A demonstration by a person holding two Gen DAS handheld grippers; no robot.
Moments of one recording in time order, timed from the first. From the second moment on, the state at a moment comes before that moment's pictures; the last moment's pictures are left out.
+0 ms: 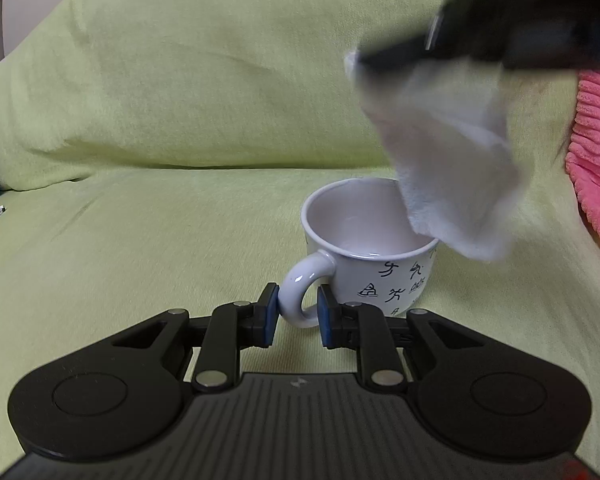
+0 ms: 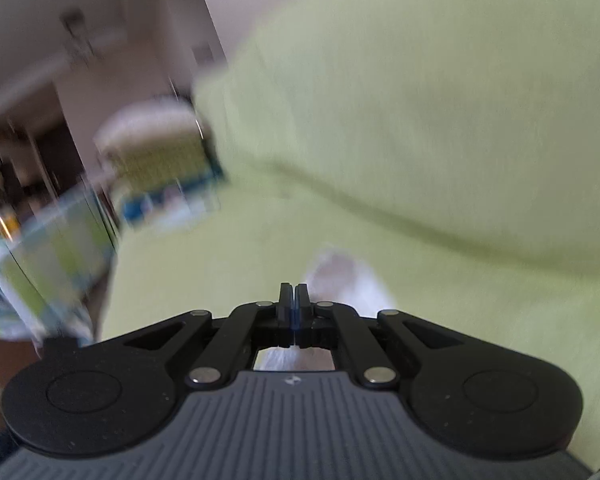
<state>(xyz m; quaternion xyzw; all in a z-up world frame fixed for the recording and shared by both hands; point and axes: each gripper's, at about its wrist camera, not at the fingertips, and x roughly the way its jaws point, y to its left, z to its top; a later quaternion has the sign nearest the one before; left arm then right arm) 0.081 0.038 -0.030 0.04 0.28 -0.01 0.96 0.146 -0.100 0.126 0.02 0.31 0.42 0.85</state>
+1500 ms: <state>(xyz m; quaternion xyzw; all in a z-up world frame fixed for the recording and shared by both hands) 0.066 0.029 -0.030 0.09 0.29 -0.01 0.95 0.159 -0.011 0.103 -0.21 0.48 0.47 0.71</state>
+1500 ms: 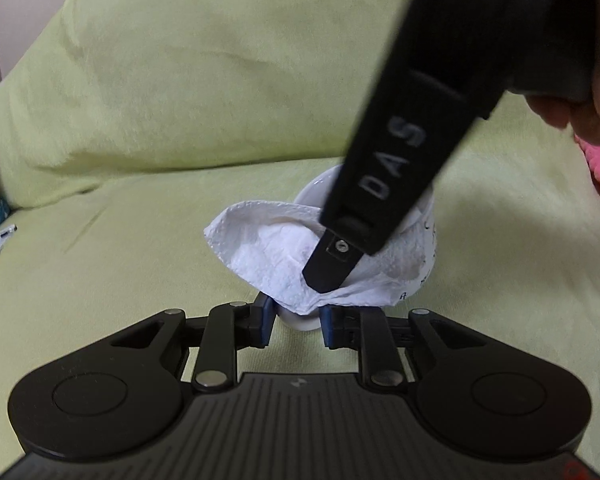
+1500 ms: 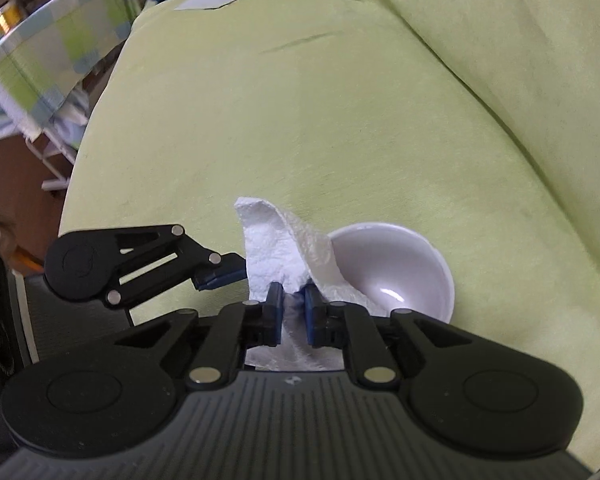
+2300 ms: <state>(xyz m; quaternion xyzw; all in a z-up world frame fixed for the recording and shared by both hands) 0.001 0.051 -0.006 0.10 0.30 -0.05 0.95 0.129 -0.051 0.139 -0.10 0.44 0.45 0.77</state>
